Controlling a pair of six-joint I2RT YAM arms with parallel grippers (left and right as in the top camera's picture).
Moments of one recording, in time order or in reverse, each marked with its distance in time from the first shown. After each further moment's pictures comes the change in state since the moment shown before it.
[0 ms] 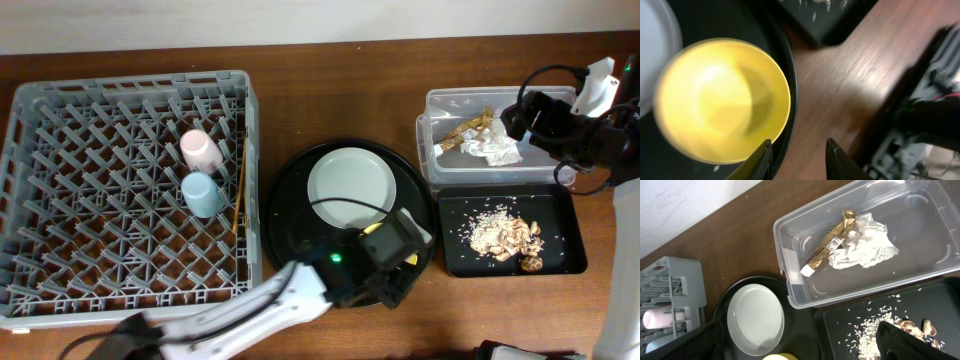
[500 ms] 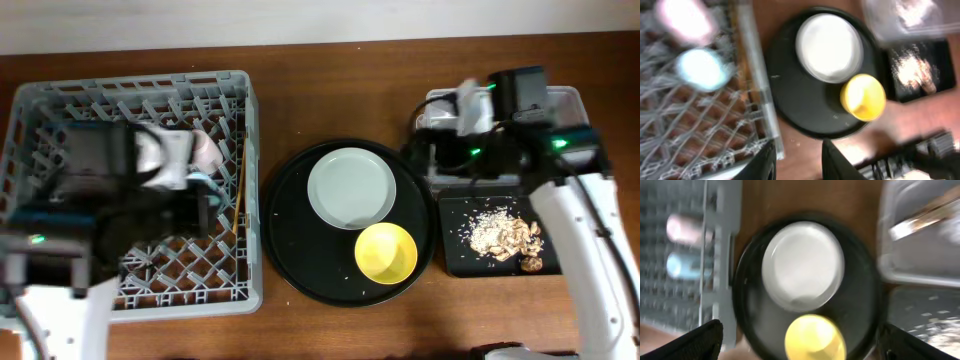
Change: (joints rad) left arm 0.945 -0.324 0.484 -0.848 0.188 0.240; right arm 0.385 0.000 -0.105 0.013 -0.021 0.000
